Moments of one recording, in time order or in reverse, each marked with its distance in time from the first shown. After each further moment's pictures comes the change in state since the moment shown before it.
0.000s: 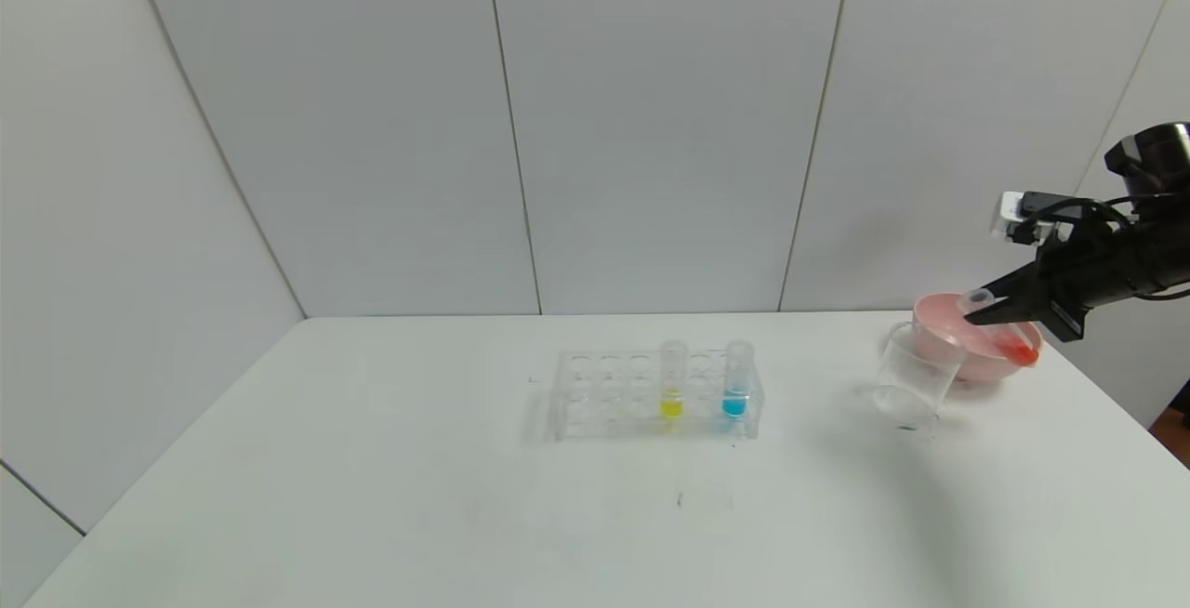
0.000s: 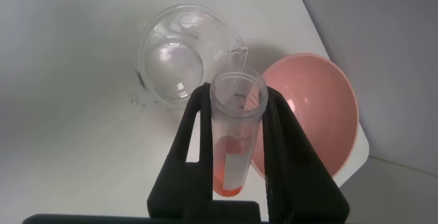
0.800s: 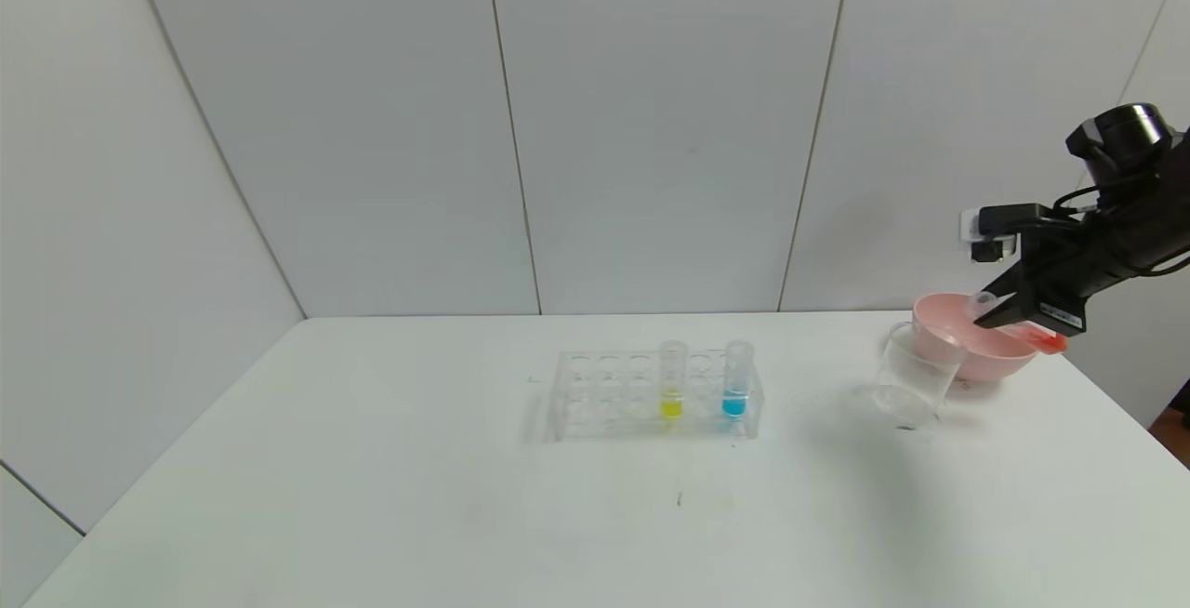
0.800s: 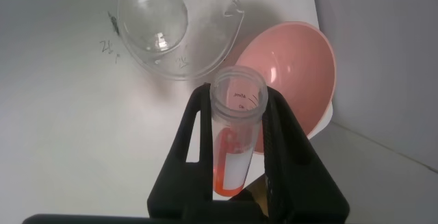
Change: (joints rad) left arm 0.000 0.000 0.000 0.001 0.000 0.000; right arm 0.088 0.049 -0.177 0.177 -0.290 -0.133
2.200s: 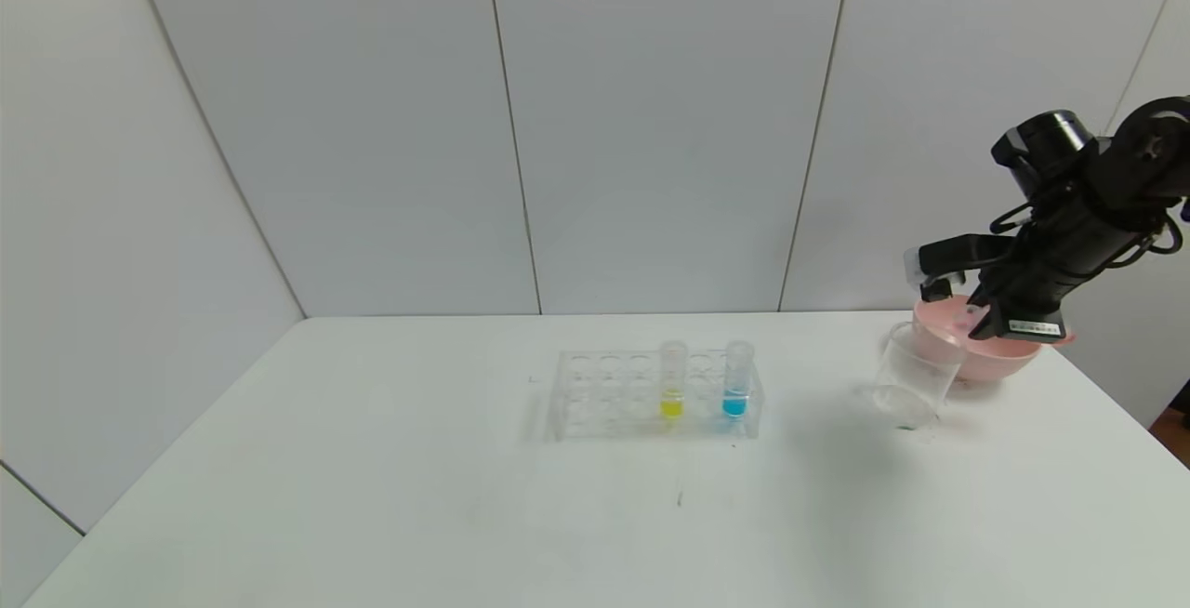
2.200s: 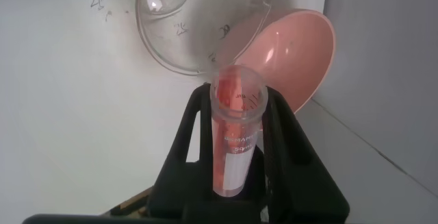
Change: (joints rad) left arm 0.000 0.000 0.000 0.000 0.000 0.000; right arm 0.138 0.012 -0.004 0.038 -0.333 -0.085
